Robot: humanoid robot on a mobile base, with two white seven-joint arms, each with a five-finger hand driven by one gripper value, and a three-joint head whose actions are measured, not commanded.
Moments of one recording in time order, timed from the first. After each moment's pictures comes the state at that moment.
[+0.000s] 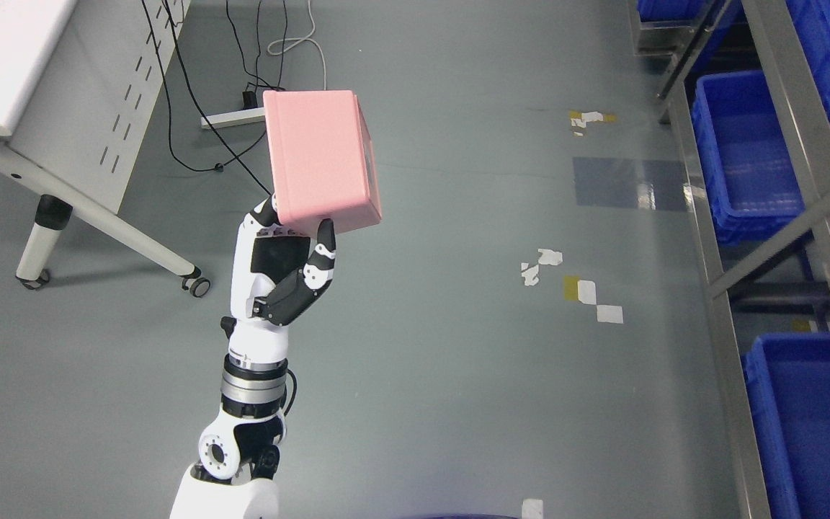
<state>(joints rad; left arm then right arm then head) -0.04 0.00 -0.23 -1.67 0.46 -0.64 -0.35 0.00 0.00 -0.05 0.00 0.00 -0.05 0.00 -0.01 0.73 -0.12</state>
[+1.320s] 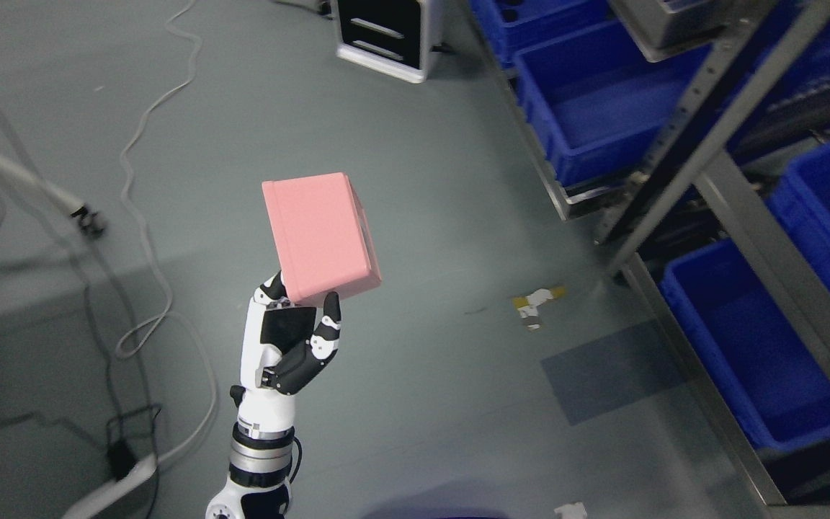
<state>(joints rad) 0.15 0.00 -0.25 -1.66 0.46 -0.71 -0.41 0.00 0.00 -0.05 0.00 0.00 -0.05 0.00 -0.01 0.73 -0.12</state>
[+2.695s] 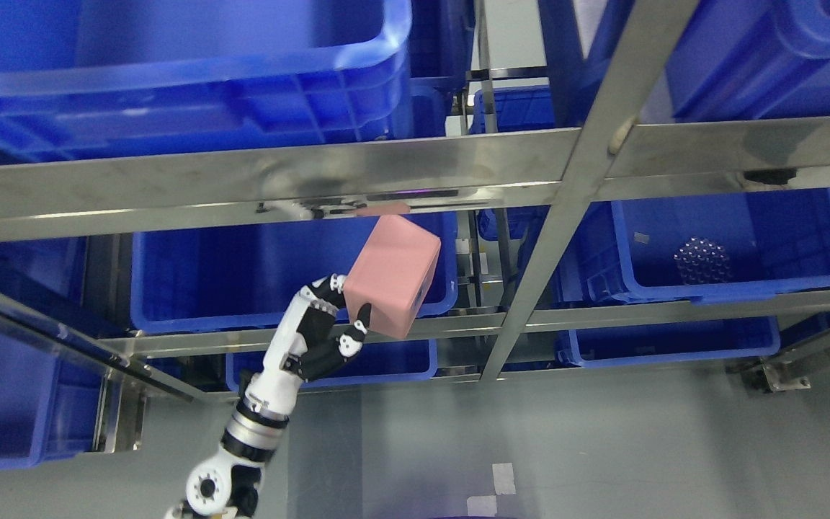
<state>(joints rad) -0.02 0.06 -0.15 -1.47 0.29 -0.53 -0.54 0.00 0.00 -0.05 0.00 0.00 -0.05 -0.01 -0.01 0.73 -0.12</state>
